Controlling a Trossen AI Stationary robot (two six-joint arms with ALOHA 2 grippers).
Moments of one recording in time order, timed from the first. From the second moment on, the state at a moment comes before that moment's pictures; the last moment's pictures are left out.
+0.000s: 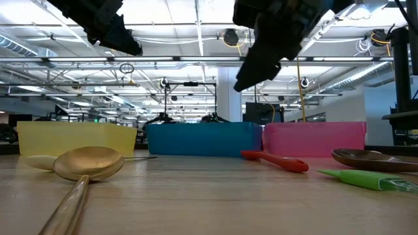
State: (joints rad) left arm -0.11 0.94 0.73 -0.37 -0.68 -0.19; right arm 0.23 1.61 1.04 -0.23 0.06 0.30
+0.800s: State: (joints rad) left arm -0.11 0.94 0.73 -0.36 -0.68 -0.19; right arm 0.49 1.61 1.04 -0.34 0.24 0.80
